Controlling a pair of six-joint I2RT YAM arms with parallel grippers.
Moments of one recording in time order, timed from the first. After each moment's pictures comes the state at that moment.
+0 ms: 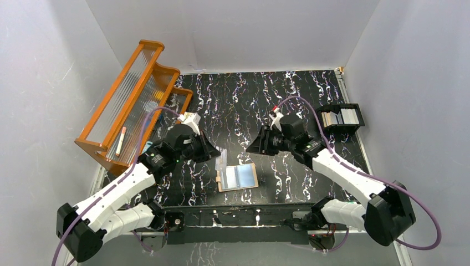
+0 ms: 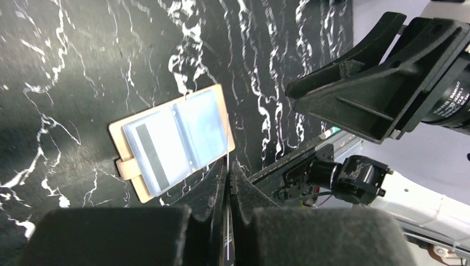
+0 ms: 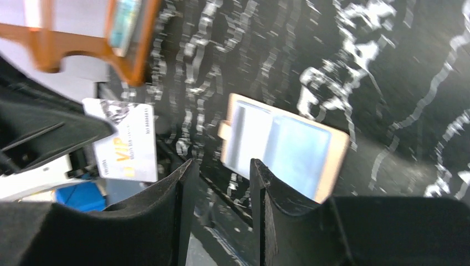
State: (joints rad) left arm -0.71 0.96 0.83 -0.46 0.10 -0.83; right arm 0.62 1.13 0.77 -0.20 -0.42 0.73
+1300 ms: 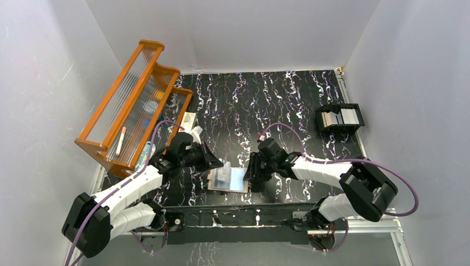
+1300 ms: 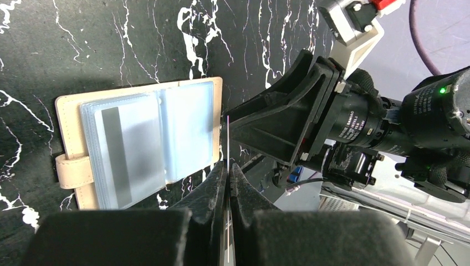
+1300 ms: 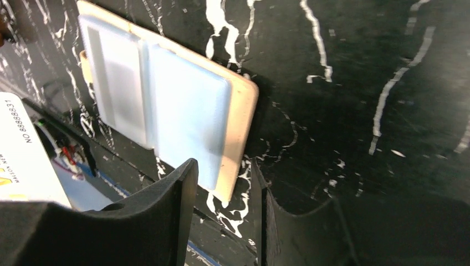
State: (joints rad) left arm -0.61 1.04 0.53 -0.15 0.36 -0.95; right arm 0.84 1.38 0.57 -0.10 -0.25 0.86
